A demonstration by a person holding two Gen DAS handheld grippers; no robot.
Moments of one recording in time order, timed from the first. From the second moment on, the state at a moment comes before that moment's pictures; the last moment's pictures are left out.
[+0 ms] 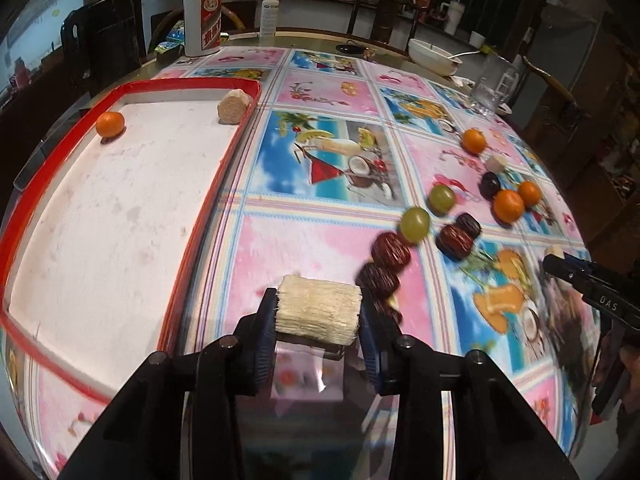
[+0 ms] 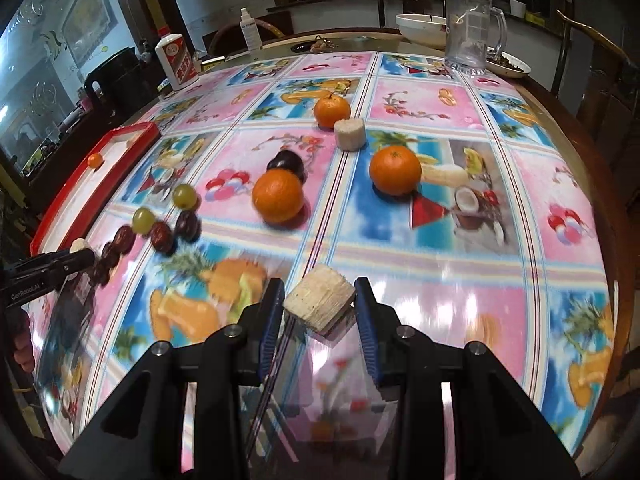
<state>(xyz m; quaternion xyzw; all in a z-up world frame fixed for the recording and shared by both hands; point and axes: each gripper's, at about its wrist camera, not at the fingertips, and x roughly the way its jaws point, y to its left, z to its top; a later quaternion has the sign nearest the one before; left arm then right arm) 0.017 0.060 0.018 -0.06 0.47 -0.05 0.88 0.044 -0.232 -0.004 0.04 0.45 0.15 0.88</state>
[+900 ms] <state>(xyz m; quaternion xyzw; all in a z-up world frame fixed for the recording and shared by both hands) -0.003 0.119 0.067 -0.06 0.42 -0.05 0.91 0.040 -0.048 0.041 -0.04 0.43 0.29 0.86</state>
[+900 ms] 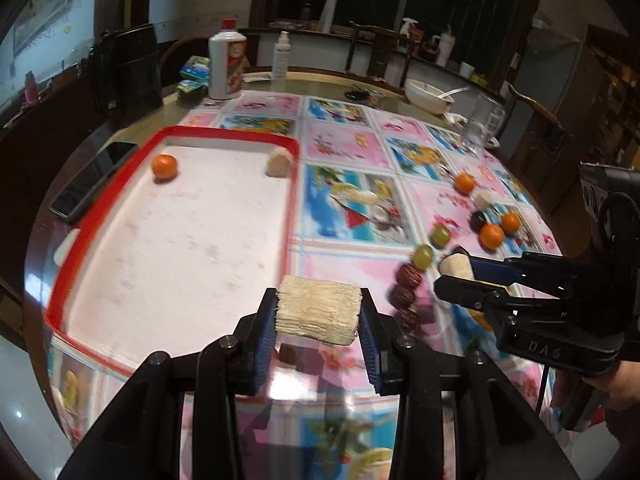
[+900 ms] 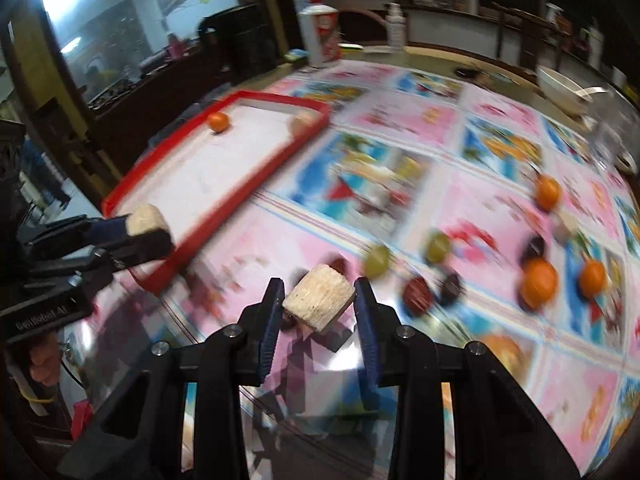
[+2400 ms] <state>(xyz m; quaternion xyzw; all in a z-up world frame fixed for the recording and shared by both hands) 0.109 0.245 0.028 -0.06 0.47 0.11 0.88 0.160 0.133 0.022 -0.12 0.44 0.27 0.85</state>
